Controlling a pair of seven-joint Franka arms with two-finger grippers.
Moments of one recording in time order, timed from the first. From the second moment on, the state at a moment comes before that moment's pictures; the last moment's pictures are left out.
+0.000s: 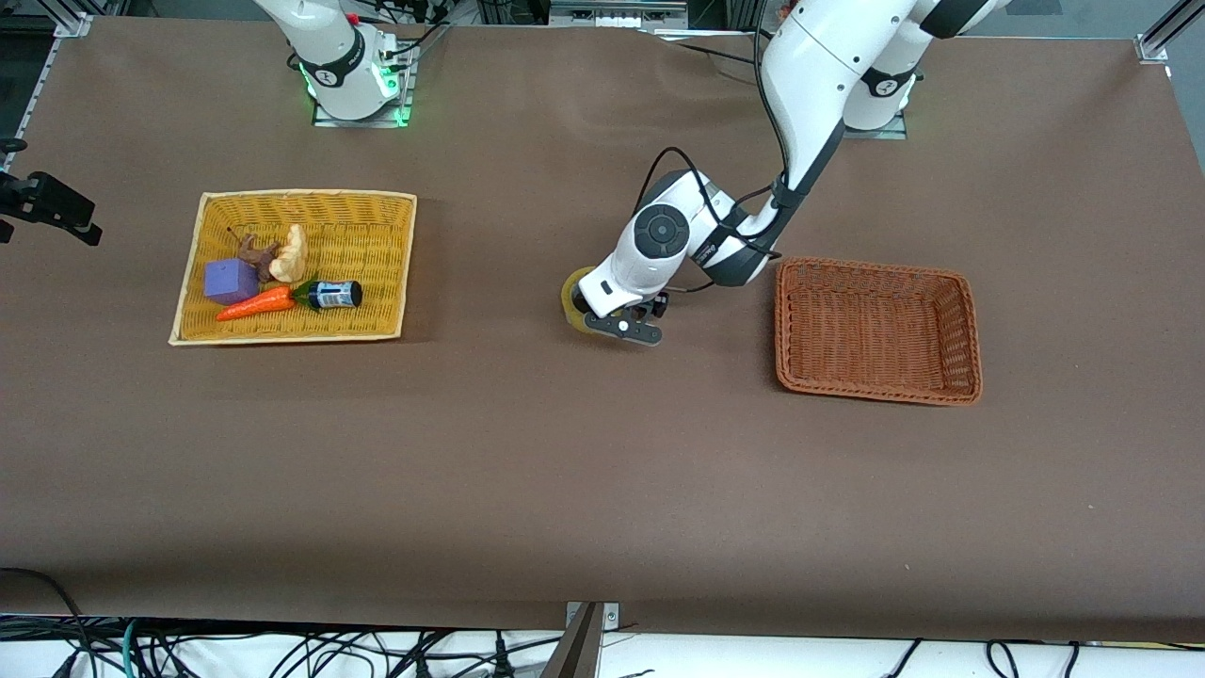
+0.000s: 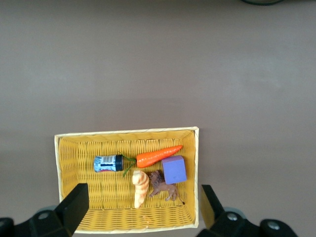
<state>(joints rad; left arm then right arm) -0.54 0.74 -0.25 -1.68 -0.01 2.45 -0.51 -0.09 -0.02 -0.02 -1.65 -0.05 1.70 -0.07</state>
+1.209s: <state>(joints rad) -0.30 0.50 -0.22 -1.63 0.06 1.81 -0.42 -0.08 0.02 -0.01 -1.64 -0.05 1.68 -0.05</state>
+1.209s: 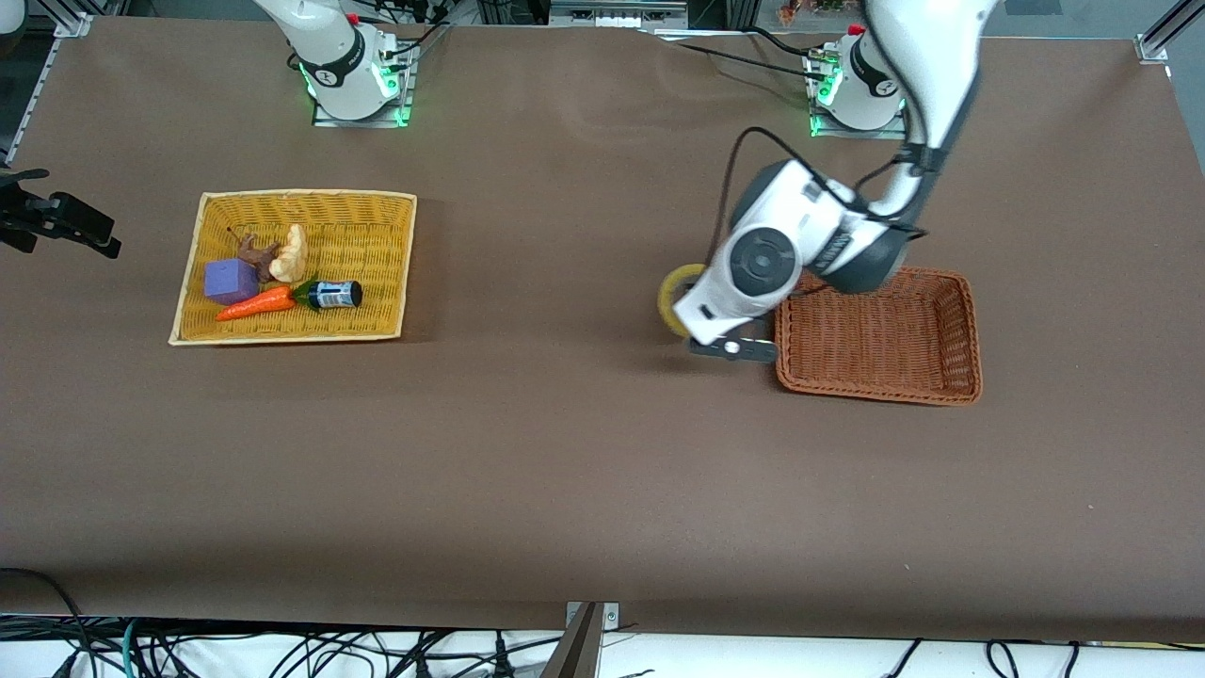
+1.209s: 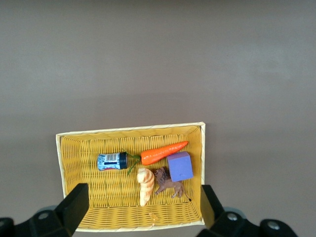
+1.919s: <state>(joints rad) 0.04 0.53 -0.22 -1.77 0.20 1.86 0.07 -0.08 0.02 0.00 -1.64 -0.05 1.68 -0.05</state>
